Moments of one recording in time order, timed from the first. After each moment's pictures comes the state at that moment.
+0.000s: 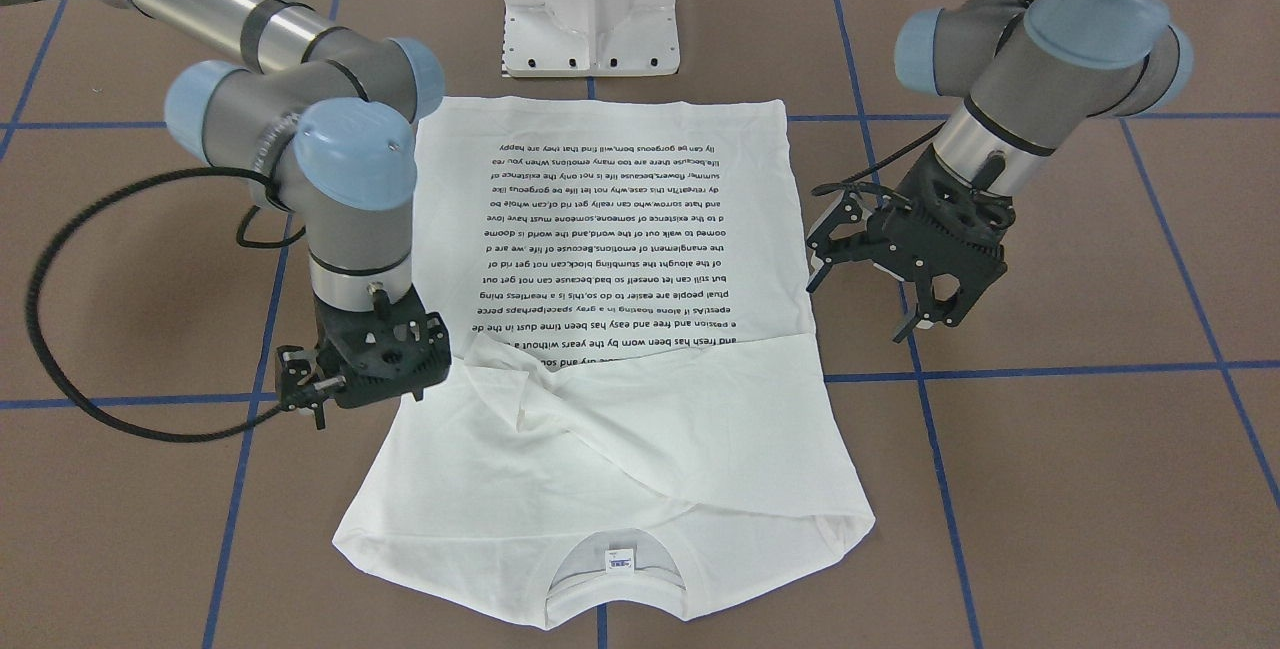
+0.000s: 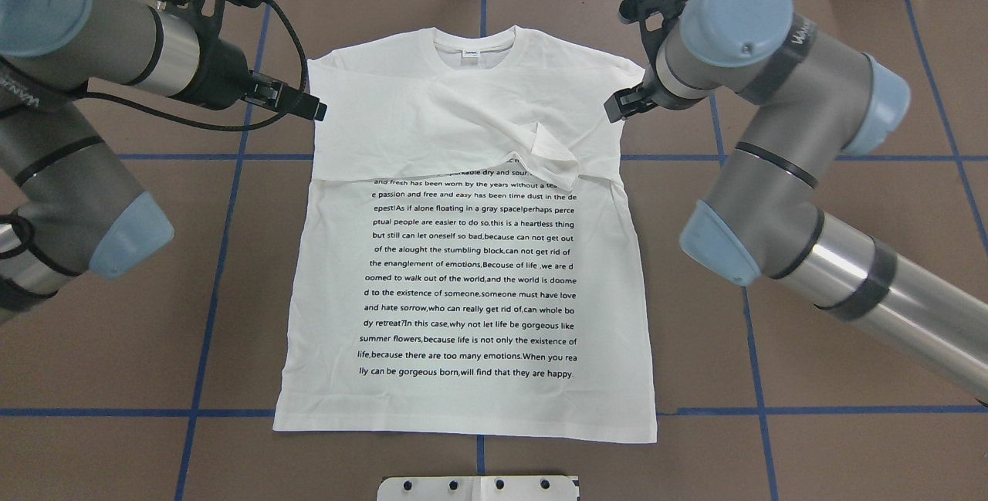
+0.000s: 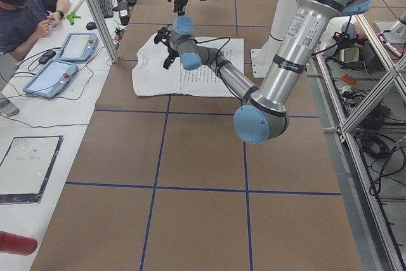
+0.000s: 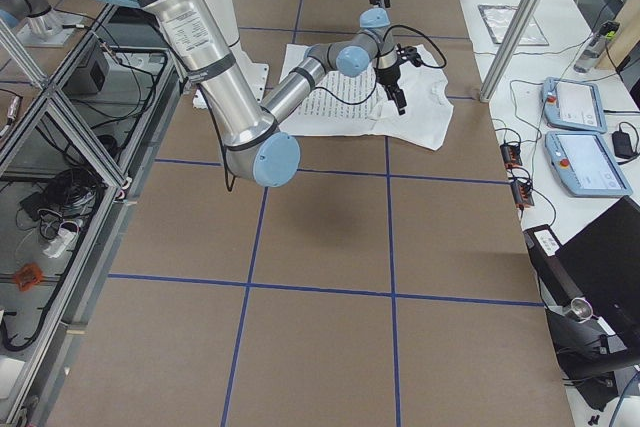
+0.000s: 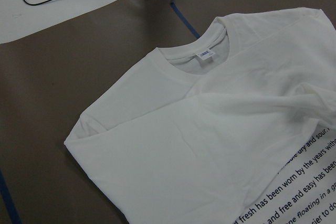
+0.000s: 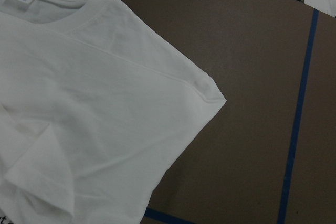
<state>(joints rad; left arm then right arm) -0.84 -1.96 -1.81 -2.08 -2.04 -0.79 0.77 -1.07 1.80 -1.53 1.75 0.74</state>
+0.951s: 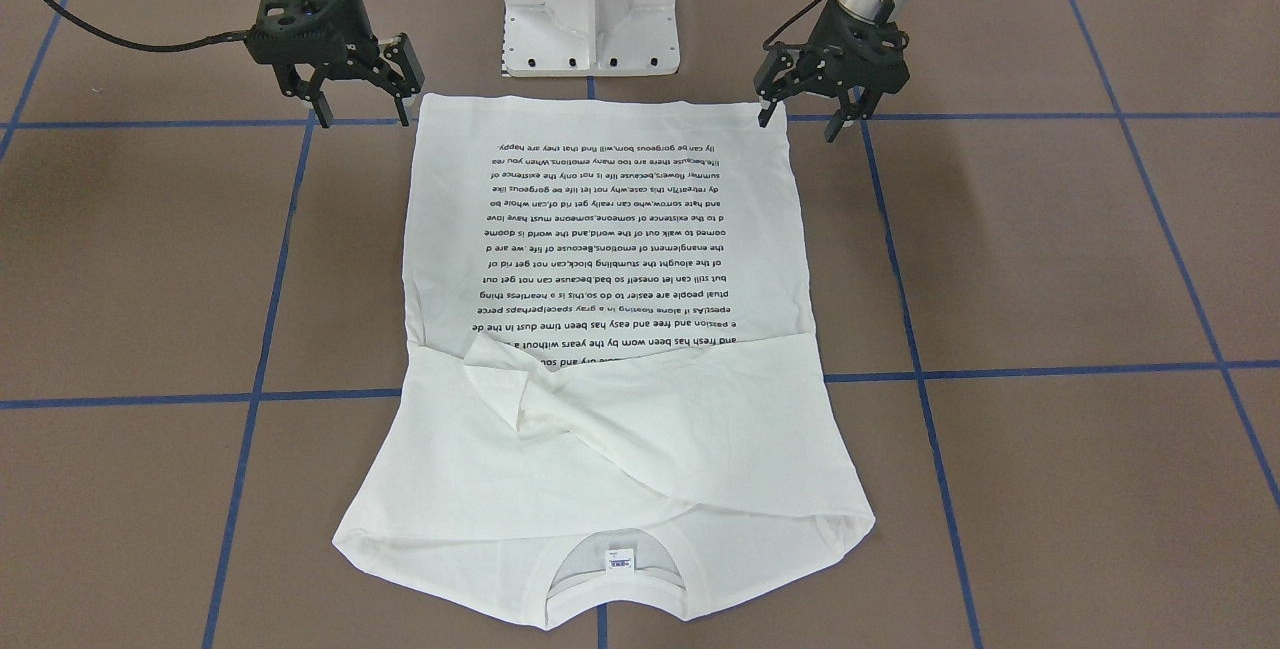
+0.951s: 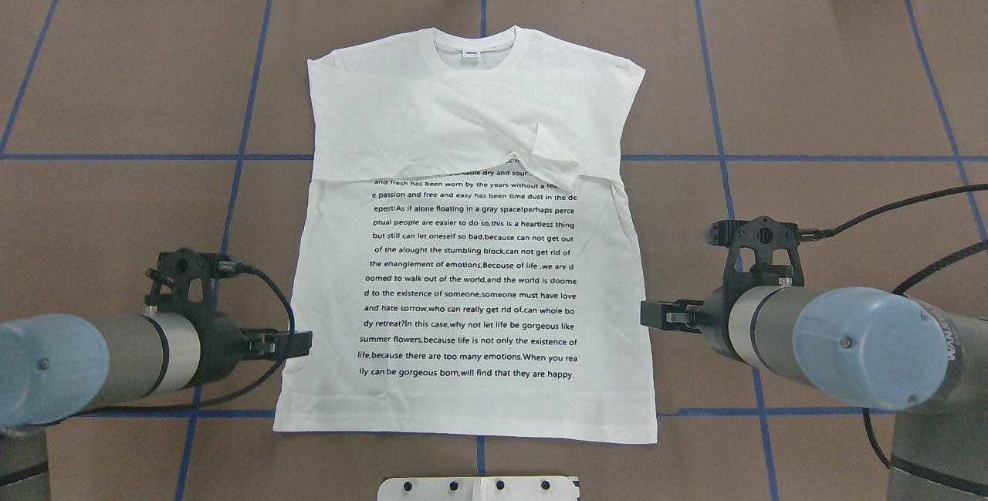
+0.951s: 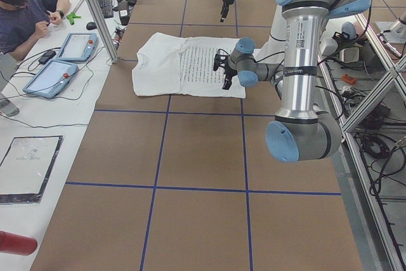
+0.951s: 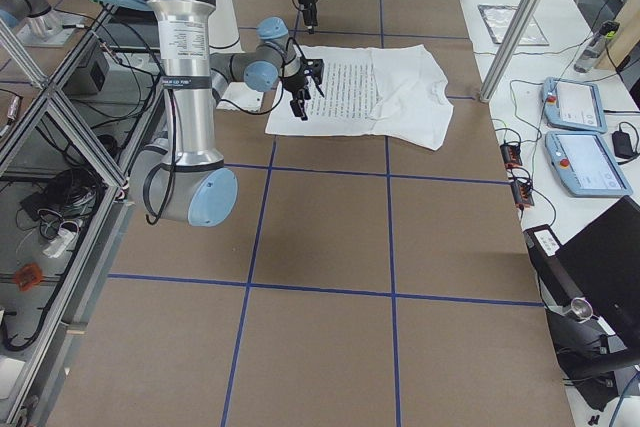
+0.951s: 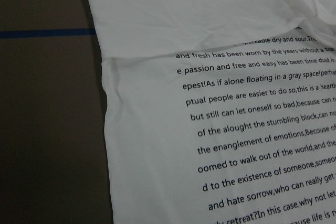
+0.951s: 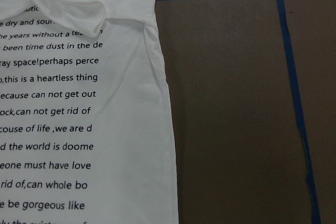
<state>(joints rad) -0.28 -1.55 -2.12 -2.08 -1.57 -1.35 0.31 -1.50 2.29 -1.51 1.51 1.40</state>
